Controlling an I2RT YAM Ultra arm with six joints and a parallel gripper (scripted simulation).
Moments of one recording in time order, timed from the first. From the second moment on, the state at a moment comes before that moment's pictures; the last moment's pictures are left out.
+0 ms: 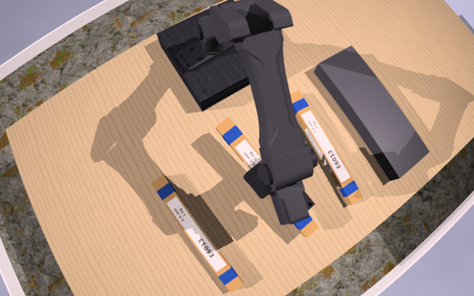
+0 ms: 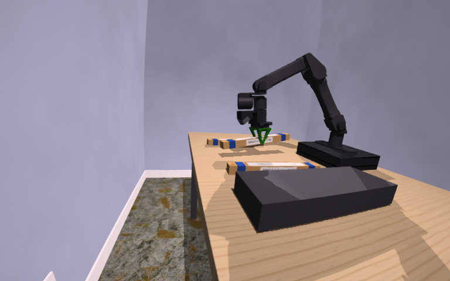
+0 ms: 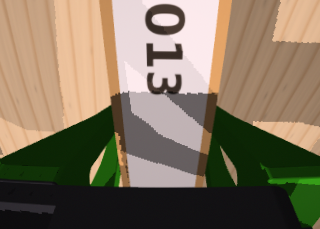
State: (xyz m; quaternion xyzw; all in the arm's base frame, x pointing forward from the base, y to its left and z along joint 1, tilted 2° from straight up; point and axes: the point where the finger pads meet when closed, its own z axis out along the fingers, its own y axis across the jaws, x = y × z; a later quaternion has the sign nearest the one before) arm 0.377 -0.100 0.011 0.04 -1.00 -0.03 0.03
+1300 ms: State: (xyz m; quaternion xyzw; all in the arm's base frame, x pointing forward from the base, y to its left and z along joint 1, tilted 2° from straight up) arm 0.376 -0.100 0.015 0.04 -1.00 -0.03 0.04
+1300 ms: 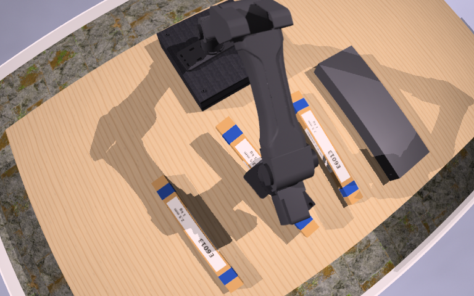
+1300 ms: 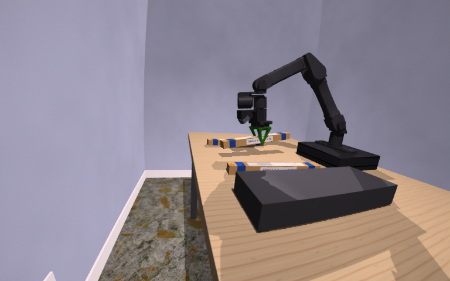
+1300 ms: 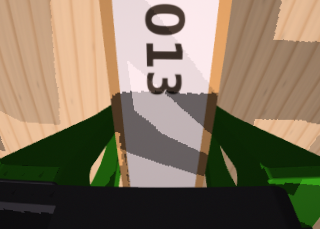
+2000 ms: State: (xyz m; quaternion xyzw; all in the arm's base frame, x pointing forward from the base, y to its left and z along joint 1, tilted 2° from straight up) arm 0.380 -0.101 0.019 0.04 -1.00 -0.03 0.03
